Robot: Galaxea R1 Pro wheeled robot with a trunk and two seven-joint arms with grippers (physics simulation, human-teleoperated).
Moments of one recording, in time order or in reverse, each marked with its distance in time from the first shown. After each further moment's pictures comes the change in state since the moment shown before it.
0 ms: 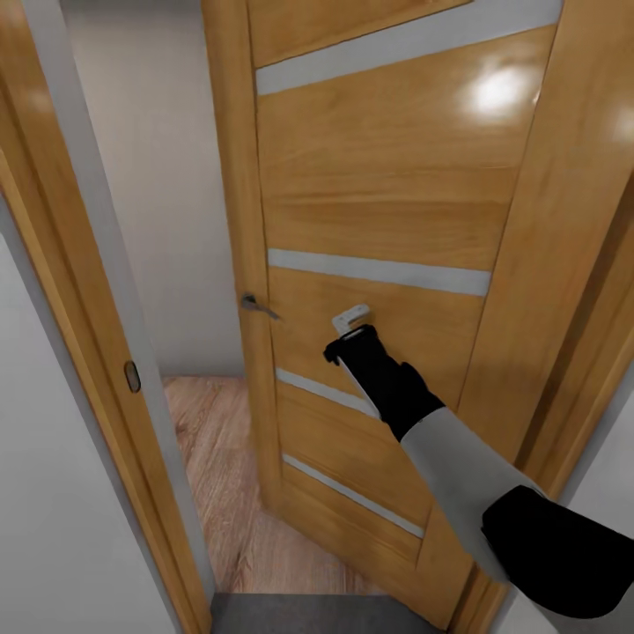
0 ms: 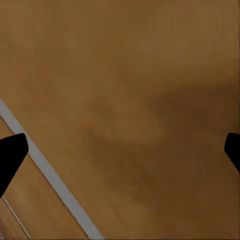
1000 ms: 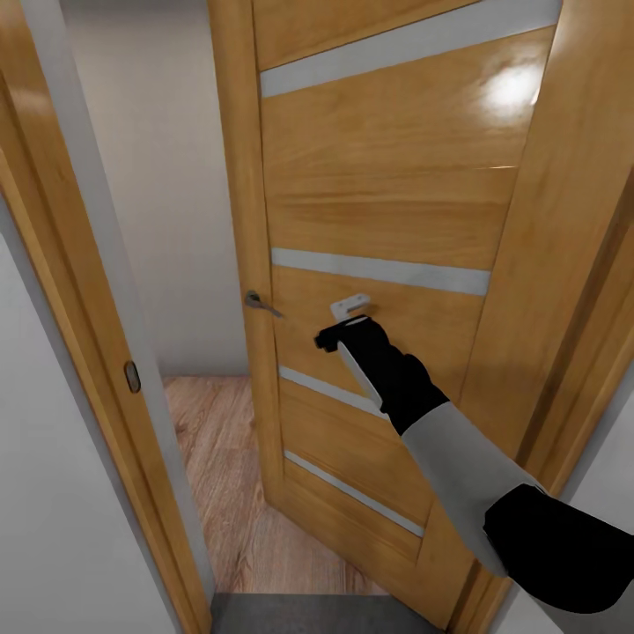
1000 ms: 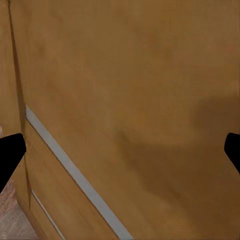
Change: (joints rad) left arm 0.000 -0.001 0.002 -0.001 0.000 0.000 0.000; right arm -0.015 0.000 -0.011 -0.078 -0.192 -0.010 -0.059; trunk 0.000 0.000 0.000
